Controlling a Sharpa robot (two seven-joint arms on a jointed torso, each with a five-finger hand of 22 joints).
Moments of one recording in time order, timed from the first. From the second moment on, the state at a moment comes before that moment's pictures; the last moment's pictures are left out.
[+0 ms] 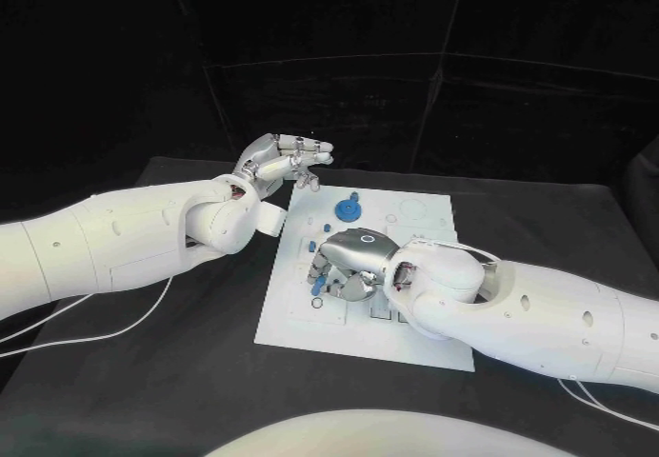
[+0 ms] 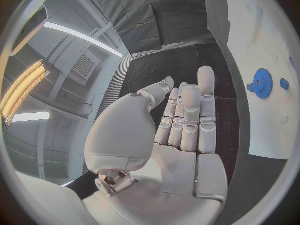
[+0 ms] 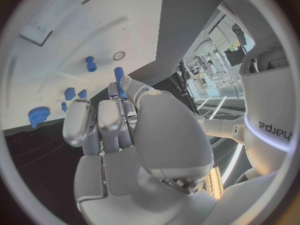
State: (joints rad) left arm 1.29 -0.77 -0.17 1.39 0.00 -0.24 0.48; left_hand 1.25 -0.09 0.49 -0.11 0.05 1.02 0.17 0.13 0.07 1.09 0.10 0.27 0.08 1.27 0.01 1.03 0.68 0.17 1.19 0.11 0.61 0.77; right arm 1.07 -0.57 -0.02 1.66 -1.70 -0.17 -0.13; right_hand 1.51 -0.09 0.44 0.03 0.06 1.12 0.15 0.07 0.07 1.23 0.08 0.07 0.06 1.47 -0.01 1.19 0.92 0.09 1.34 0.10 1.36 1.23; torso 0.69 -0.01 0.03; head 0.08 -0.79
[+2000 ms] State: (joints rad) left arm 1.29 -0.76 -0.17 1.38 0.00 -0.23 0.47; left_hand 1.25 -0.09 0.49 -0.11 0.05 1.02 0.17 0.13 0.07 1.09 0.10 0.27 0.08 1.27 0.01 1.03 0.67 0.17 1.19 0.11 0.60 0.77; right arm 1.05 -0.54 -0.05 1.63 -1.76 -0.15 -0.14; right_hand 1.38 -0.17 0.31 0.02 0.16 0.89 0.20 0.07 0.07 0.99 0.14 0.09 0.07 1.42 0.04 1.07 0.71 0.11 1.20 0.14 1.21 1.01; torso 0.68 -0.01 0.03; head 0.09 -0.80
